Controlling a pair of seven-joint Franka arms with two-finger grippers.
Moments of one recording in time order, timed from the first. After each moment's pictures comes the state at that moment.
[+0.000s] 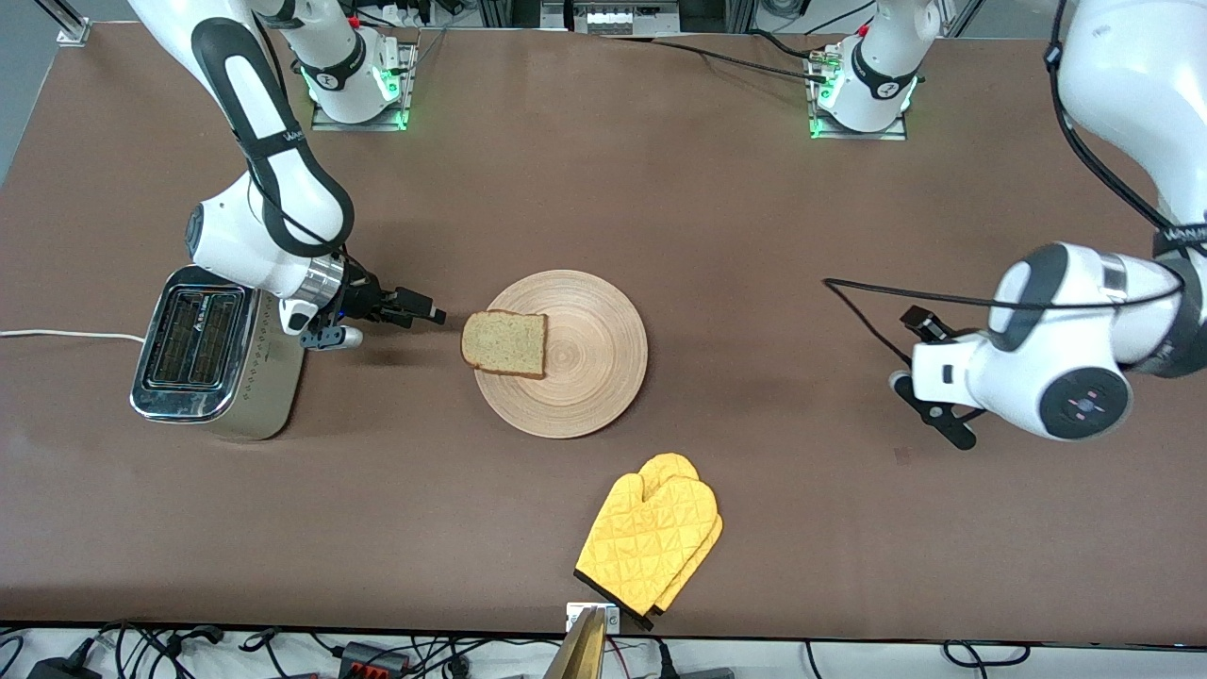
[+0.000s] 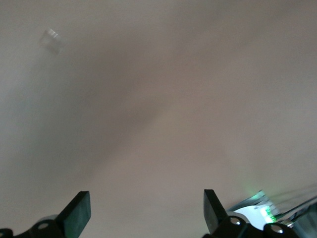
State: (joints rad) left arm 0.16 0.65 -0.46 -1.23 0.33 1.33 0.34; right arm 0.29 0.31 -0.04 -2.21 1.08 2.45 -0.51
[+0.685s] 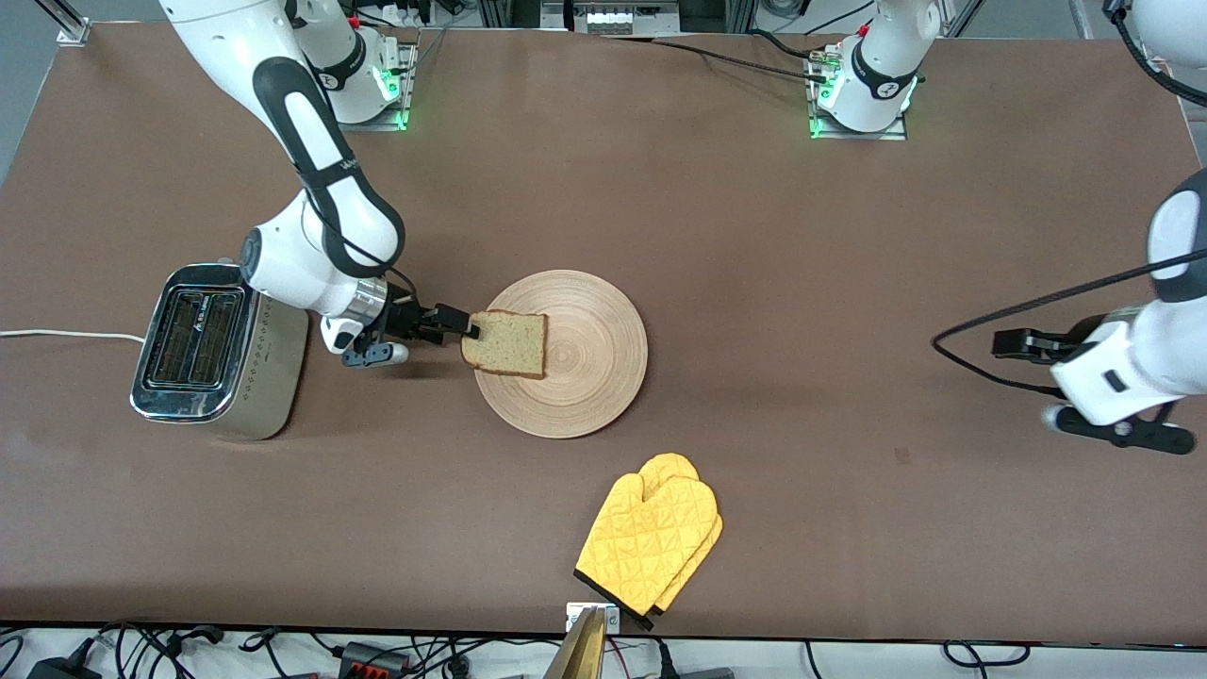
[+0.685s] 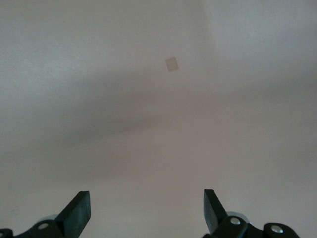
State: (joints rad) left arm 0.28 0.60 -0.44 -1.03 0.29 1.37 0.05; right arm 0.40 0.46 -0.04 -2.10 1.10 2.53 -0.52
